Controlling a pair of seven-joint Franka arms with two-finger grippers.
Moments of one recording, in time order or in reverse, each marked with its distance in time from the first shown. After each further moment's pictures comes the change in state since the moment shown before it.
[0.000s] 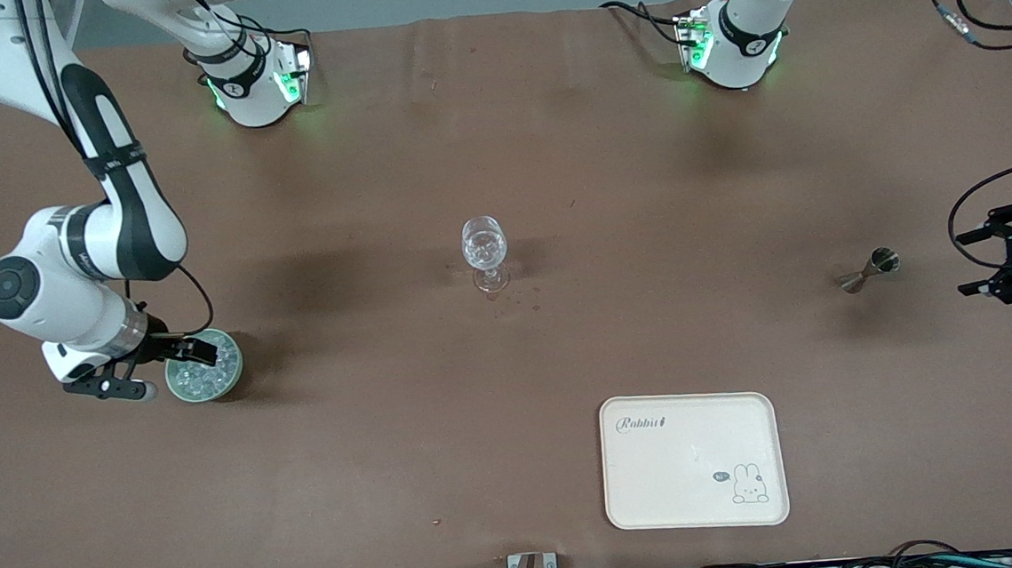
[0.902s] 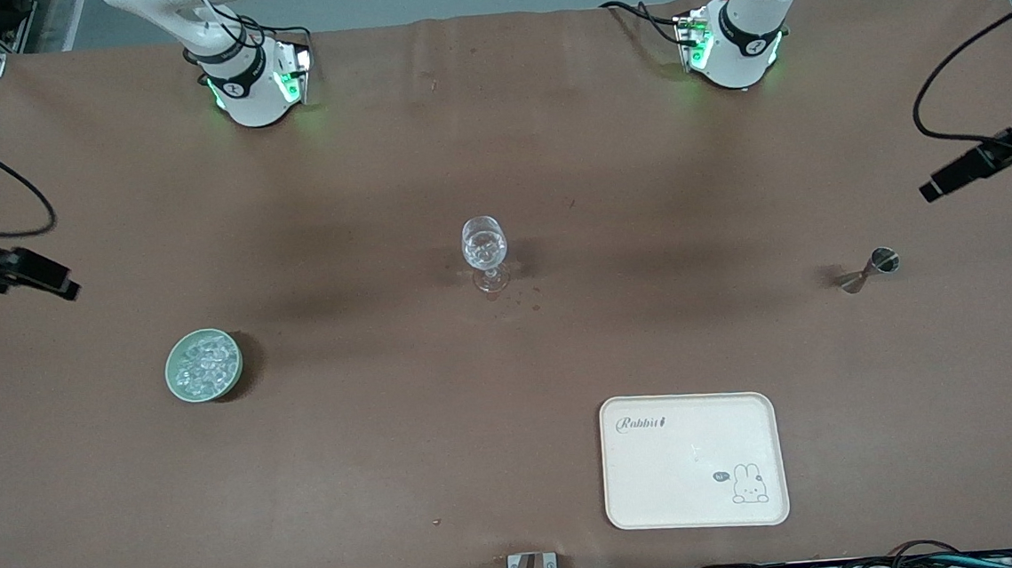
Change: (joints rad) left arm -0.009 -0.505 -0.465 -0.010 0.619 -0.035 0.044; right arm -0.032 -0.296 -0.004 0.286 0.000 -0.576 0.004
